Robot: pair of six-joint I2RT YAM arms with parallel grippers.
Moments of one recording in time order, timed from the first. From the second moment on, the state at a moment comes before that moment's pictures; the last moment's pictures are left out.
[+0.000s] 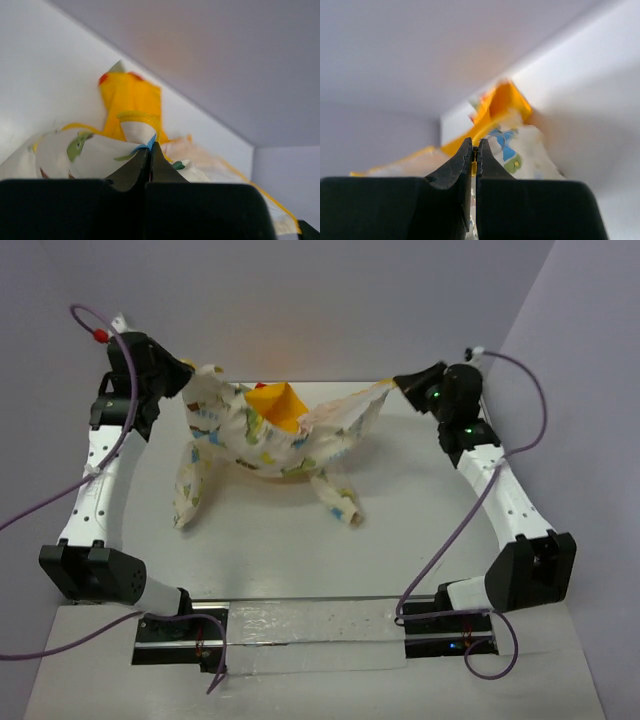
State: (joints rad) left arm -0.12 1.47 1.60 -0.54 -0.08 -0.76; right arm 0.17 1.38 1.17 -0.06 -0.12 0.96
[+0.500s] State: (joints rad) left arm -0.06 1.34 1.21 -0.26 0.27 -0.74; right arm 0.28 1.18 1.14 -0.03 -0.13 0.66
